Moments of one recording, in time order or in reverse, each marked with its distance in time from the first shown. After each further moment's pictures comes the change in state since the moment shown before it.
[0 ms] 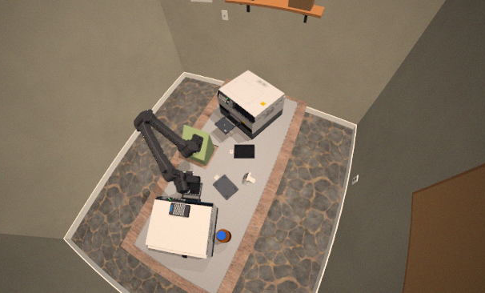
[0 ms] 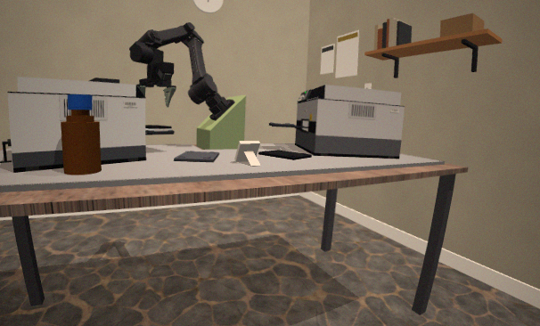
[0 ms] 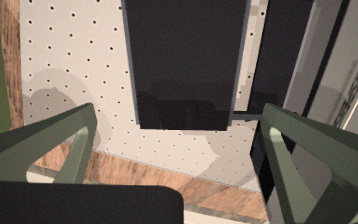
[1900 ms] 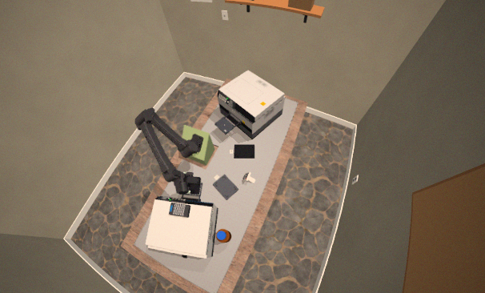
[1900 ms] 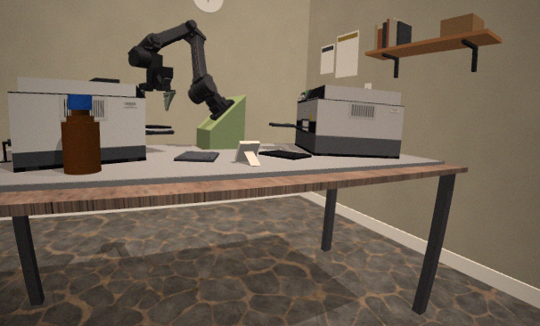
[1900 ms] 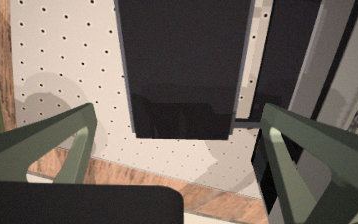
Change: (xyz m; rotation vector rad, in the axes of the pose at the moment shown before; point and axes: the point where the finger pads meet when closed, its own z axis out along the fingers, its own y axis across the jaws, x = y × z) arm 0.002 -0.002 0.015 0.001 -0.003 -0.001
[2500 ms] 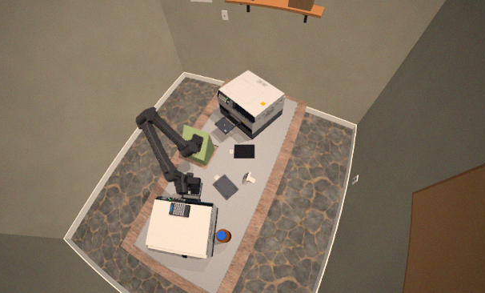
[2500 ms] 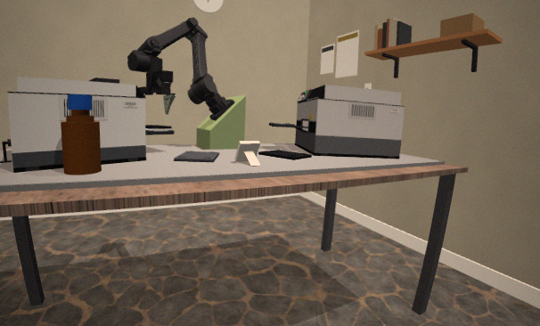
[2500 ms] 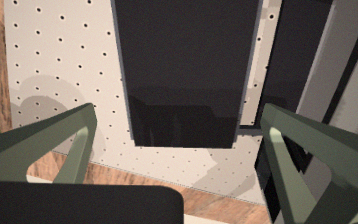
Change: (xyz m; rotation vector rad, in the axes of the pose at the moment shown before) arm 0.002 0.001 0.013 -0.004 0.000 0.000
